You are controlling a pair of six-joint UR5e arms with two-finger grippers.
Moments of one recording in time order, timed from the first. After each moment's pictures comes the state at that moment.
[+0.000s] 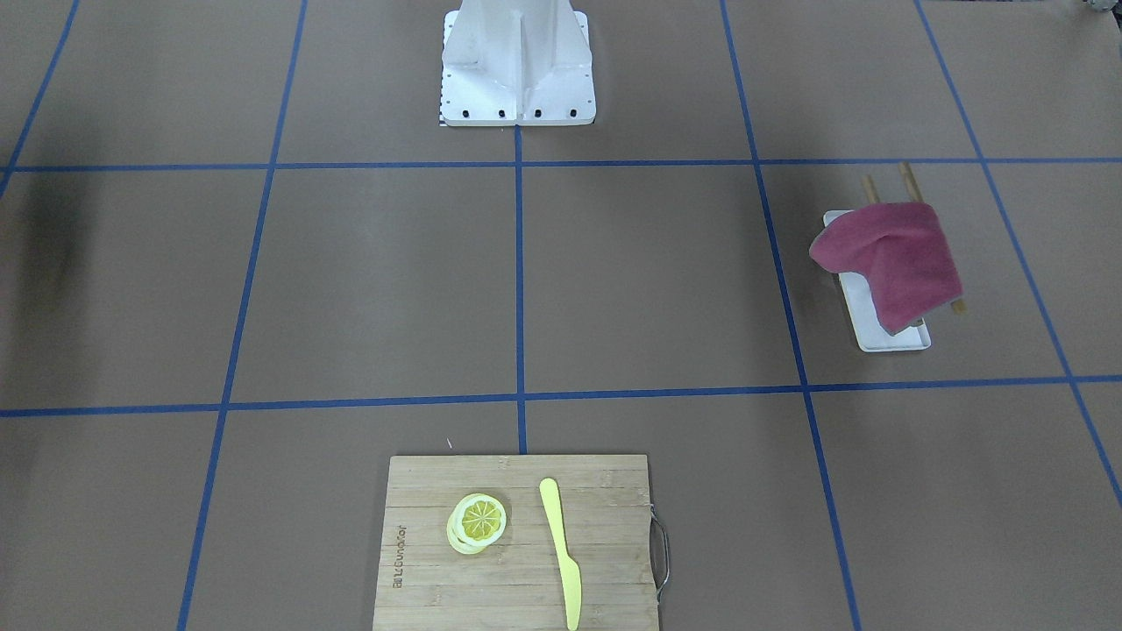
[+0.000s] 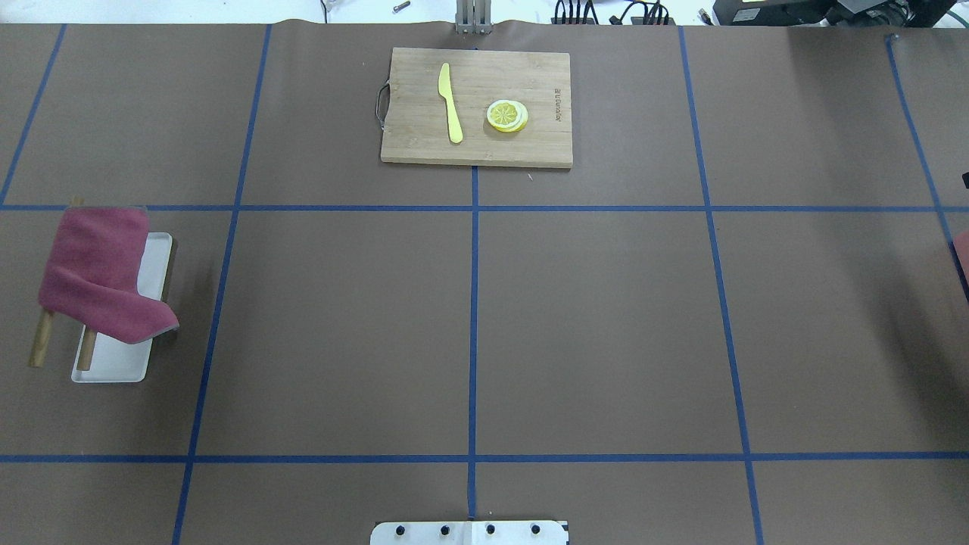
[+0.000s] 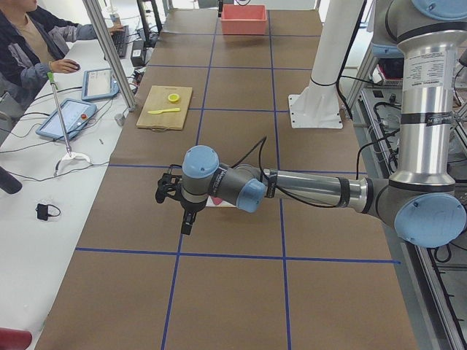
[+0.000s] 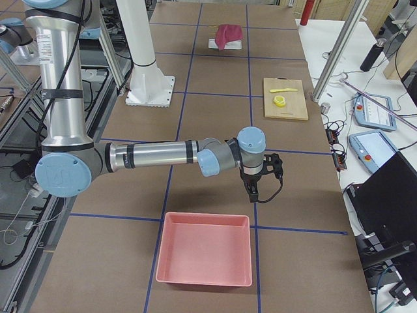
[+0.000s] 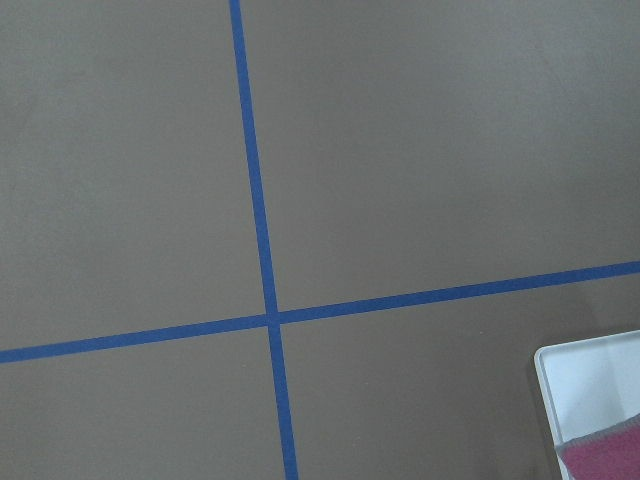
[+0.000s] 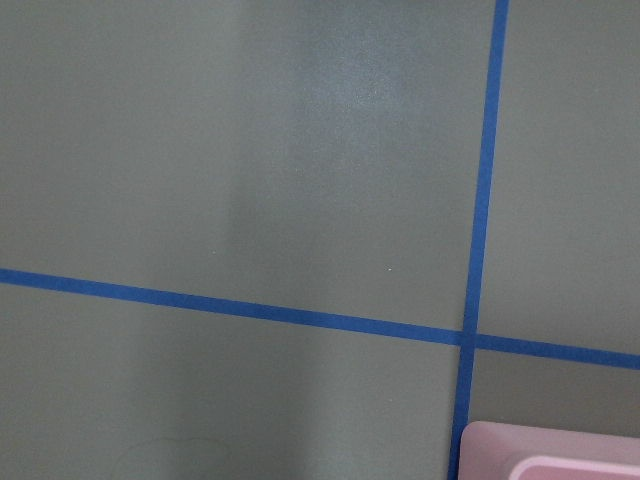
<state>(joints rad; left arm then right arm) -1.49 -1.53 -1.71 -1.89 -2.33 -0.25 1.40 -1.54 1.63 -1.30 2.30 0.24</state>
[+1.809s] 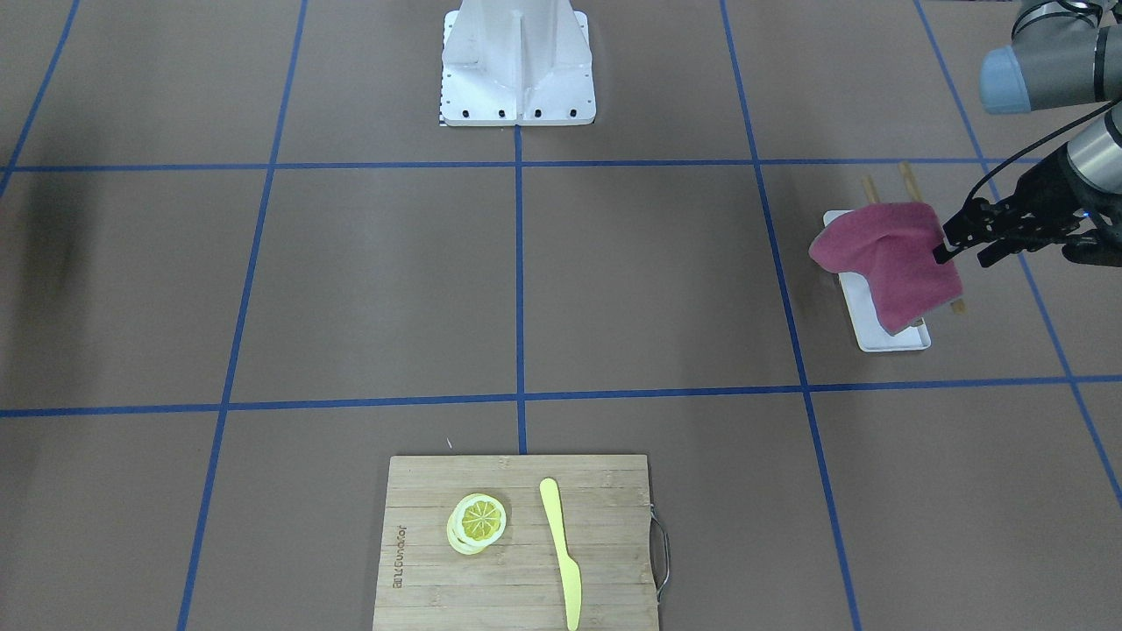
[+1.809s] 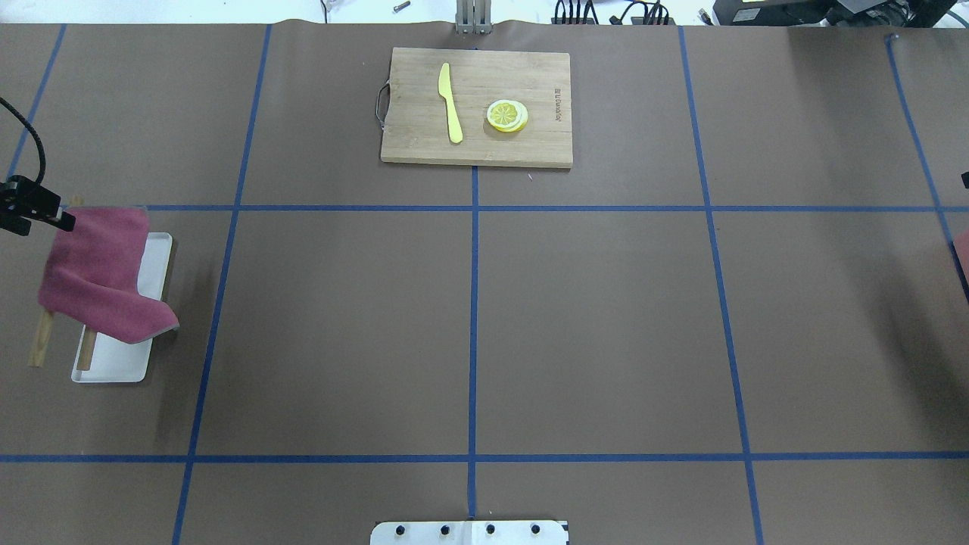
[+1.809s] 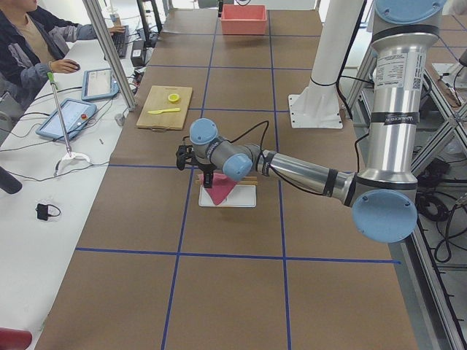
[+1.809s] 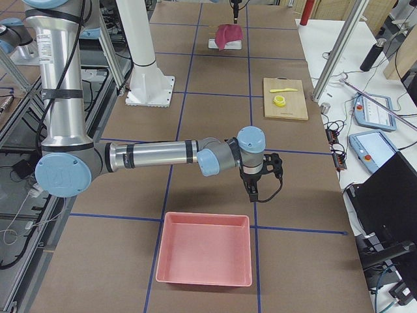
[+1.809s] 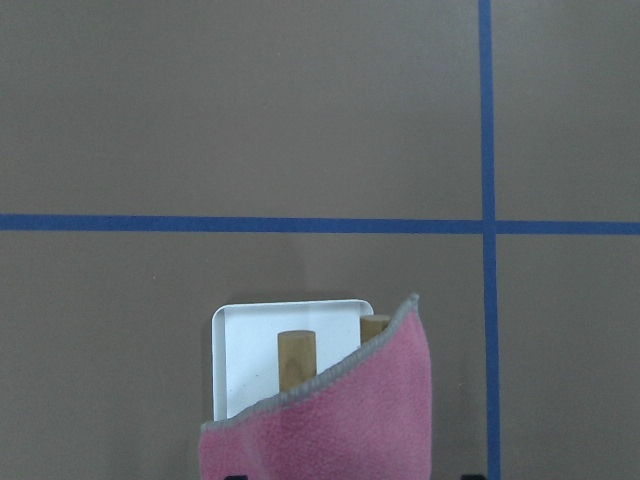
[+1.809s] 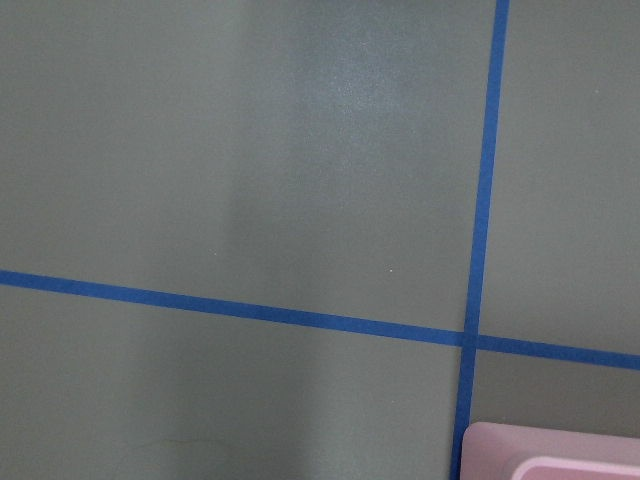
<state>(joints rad) -1.17 -1.57 -1.79 -1.94 -2.41 -0.70 1.40 -1.54 1.63 -1.30 2.30 0.24</state>
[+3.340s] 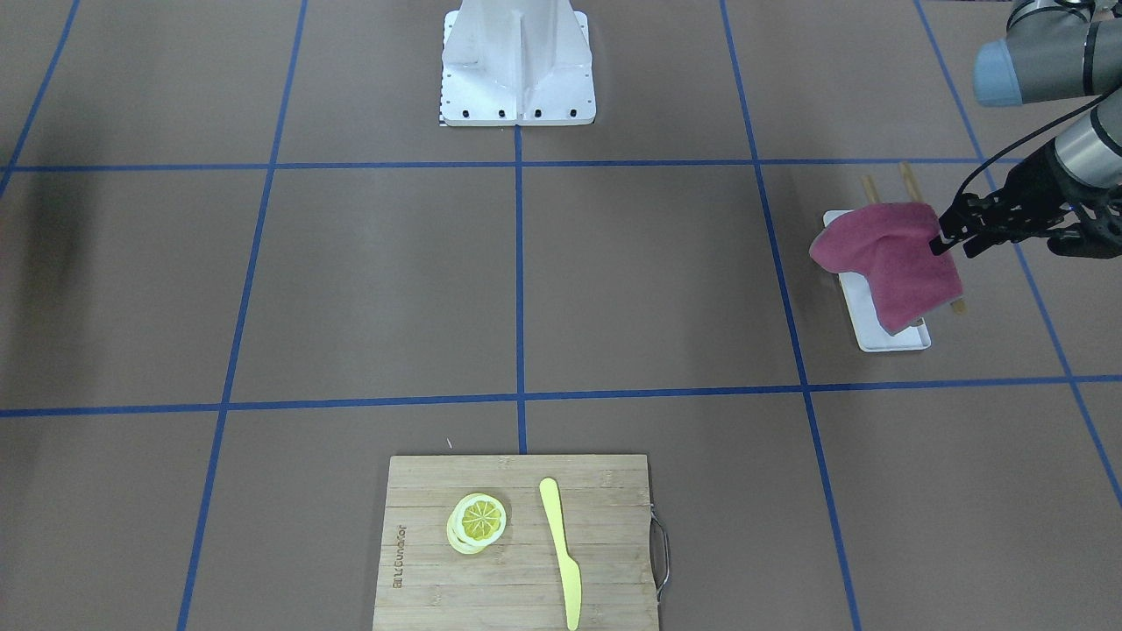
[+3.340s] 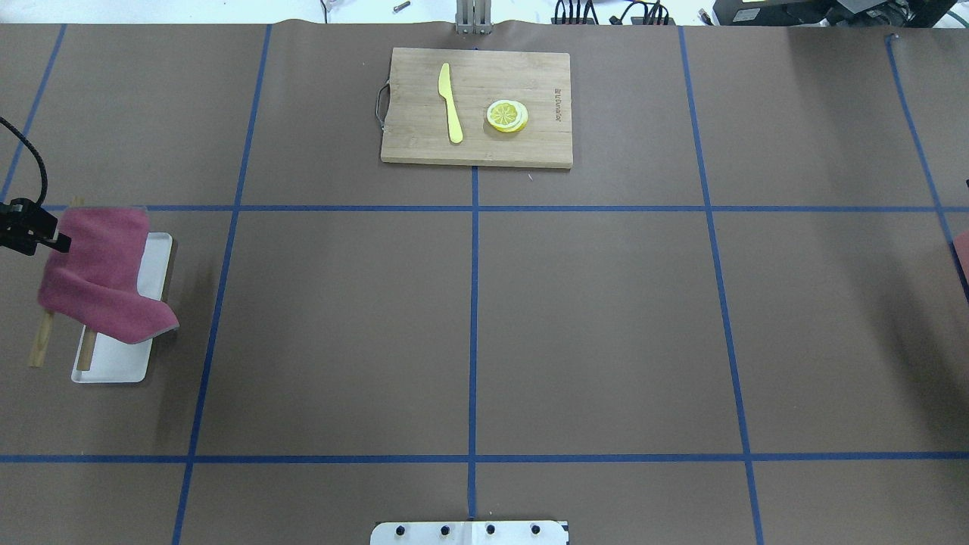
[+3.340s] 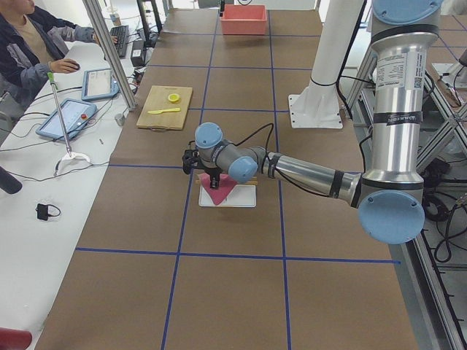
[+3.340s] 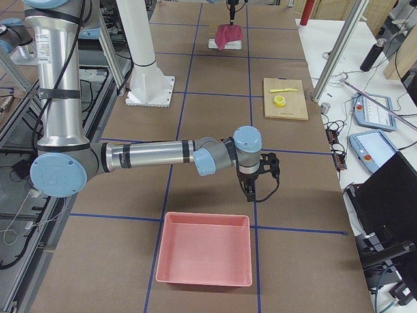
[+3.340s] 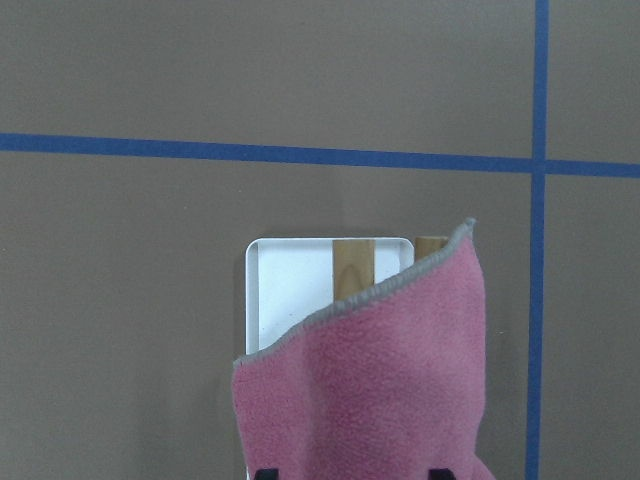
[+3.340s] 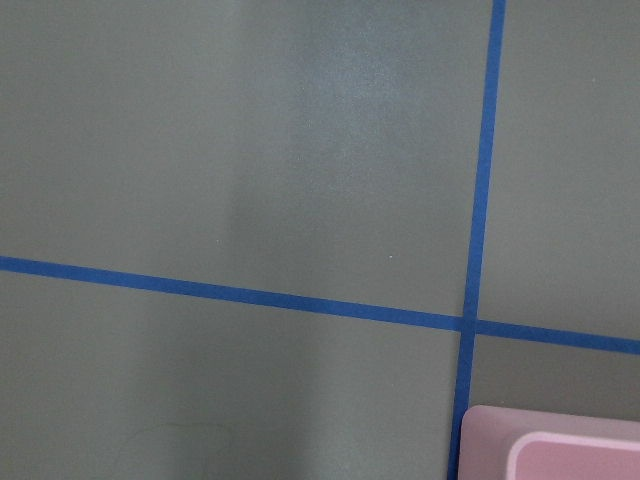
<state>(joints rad) -1.14 -1.55 -1.80 -1.93 -2.41 -0.70 1.40 -1.57 1.66 -1.30 2.29 0.24</state>
